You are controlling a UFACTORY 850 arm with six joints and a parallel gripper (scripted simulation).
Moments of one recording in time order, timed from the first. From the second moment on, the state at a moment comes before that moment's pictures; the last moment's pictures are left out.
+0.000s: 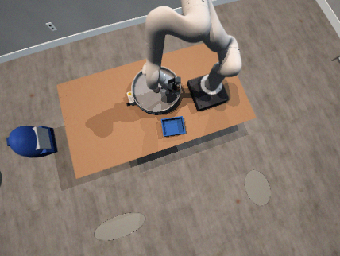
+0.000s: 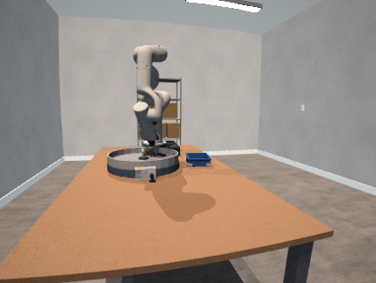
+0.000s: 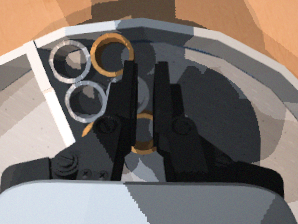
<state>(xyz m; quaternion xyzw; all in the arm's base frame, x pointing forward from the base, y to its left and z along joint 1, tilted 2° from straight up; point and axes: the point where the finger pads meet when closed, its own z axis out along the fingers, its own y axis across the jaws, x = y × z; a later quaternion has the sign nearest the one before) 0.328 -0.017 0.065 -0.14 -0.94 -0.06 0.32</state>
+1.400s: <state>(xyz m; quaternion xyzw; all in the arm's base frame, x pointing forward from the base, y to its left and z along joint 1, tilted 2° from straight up) 0.330 -0.017 0.042 -0.14 -0.94 -0.06 0.32</state>
